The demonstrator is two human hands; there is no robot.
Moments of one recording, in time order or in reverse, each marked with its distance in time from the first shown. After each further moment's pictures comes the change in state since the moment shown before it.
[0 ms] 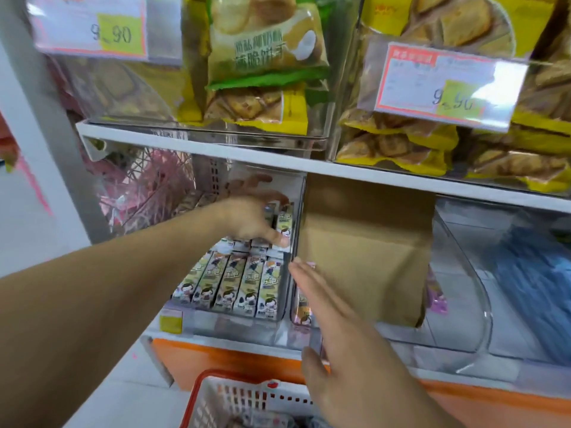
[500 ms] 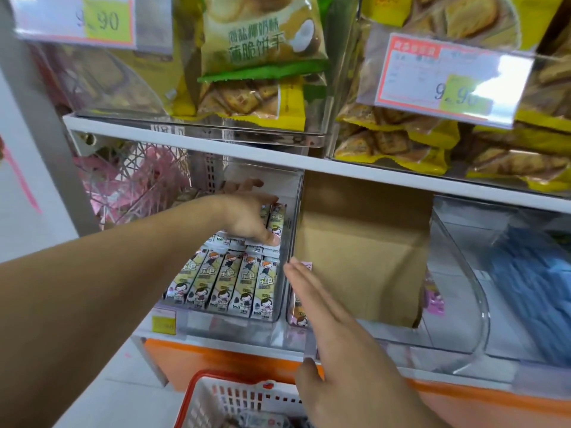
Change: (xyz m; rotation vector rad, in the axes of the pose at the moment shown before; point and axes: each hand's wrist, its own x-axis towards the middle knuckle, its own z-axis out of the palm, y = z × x) left_hand 0.005 0.003 -0.005 0.043 -0.159 -0.117; right_hand -0.002 -0.001 0.004 0.016 -0.075 0.062
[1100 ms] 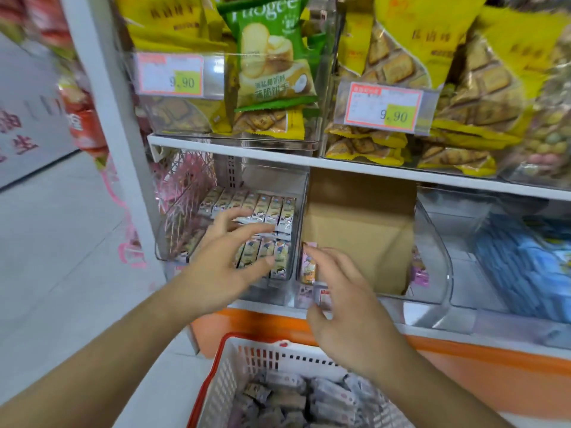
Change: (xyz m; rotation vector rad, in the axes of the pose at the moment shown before) left_hand -0.199 0.007 0.060 -0.603 0.511 0.247; right_hand -0.028 0.003 0.010 -0.001 0.297 -0.119
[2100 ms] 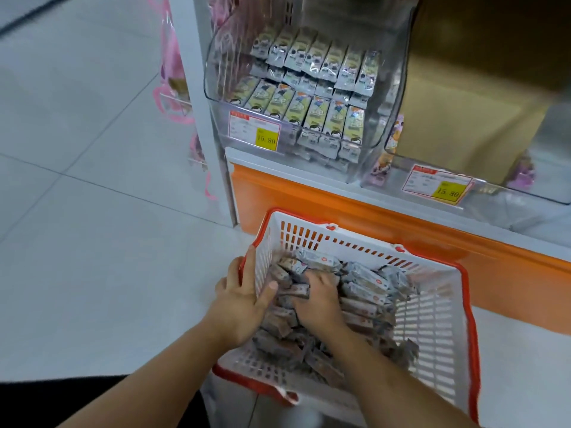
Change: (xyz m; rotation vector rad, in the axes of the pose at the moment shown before) left_hand -0.231 -0.128 0.137 0.097 -0.361 -0.749; right_hand -0.084 0.109 0.301 -0.001 -0.429 0.568
